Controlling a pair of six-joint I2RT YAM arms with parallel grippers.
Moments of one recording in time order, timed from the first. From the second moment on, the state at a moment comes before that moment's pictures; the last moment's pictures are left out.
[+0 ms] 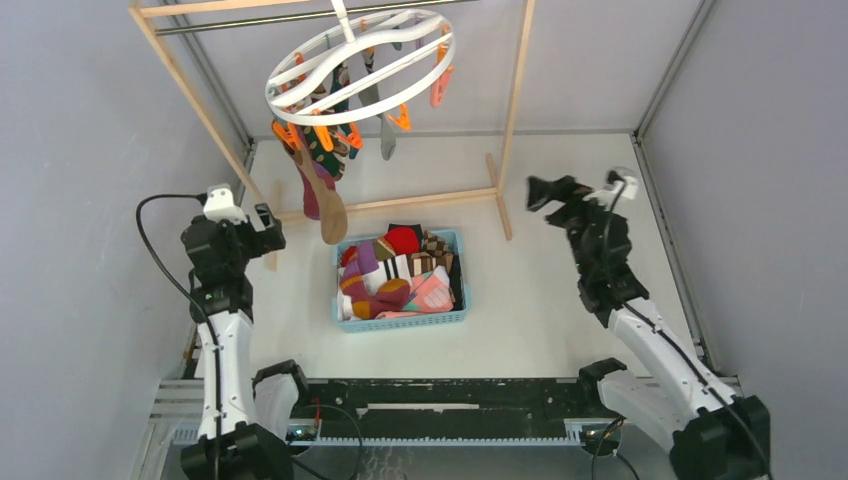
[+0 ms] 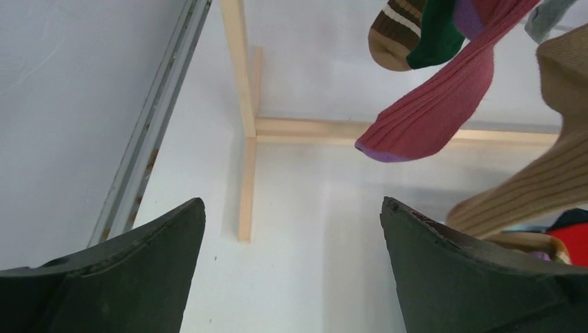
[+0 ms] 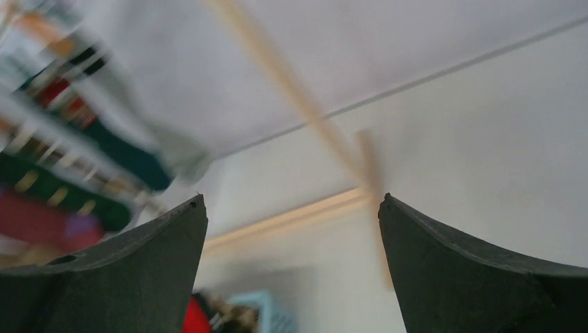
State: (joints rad) left arm 0.33 0.81 0.64 -0.11 0.21 -0.01; right arm 0.21 0.90 0.60 0.31 0.20 0.58
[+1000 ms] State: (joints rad) left arm 0.45 0.97 1.16 -0.71 0.52 -0.05; right arm 0.96 1.58 1.38 0.37 0.08 0.33
